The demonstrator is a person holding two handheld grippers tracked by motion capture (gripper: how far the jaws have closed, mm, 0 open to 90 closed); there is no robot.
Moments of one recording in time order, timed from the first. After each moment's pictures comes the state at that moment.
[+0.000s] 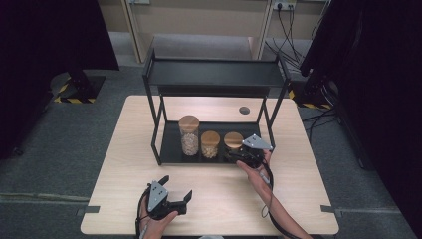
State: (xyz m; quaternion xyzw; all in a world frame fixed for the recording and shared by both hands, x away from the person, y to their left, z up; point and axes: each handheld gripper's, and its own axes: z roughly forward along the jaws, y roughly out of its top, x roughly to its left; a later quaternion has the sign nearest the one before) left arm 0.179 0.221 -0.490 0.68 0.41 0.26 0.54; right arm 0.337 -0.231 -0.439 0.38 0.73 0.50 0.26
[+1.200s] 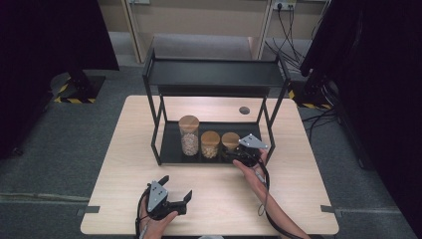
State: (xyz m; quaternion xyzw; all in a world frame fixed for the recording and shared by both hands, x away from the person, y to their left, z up) left arm 0.179 0.222 -0.490 0.68 0.41 0.26 0.54; right arm 0.343 -0.221 -0.448 0.39 0.73 0.49 0.26
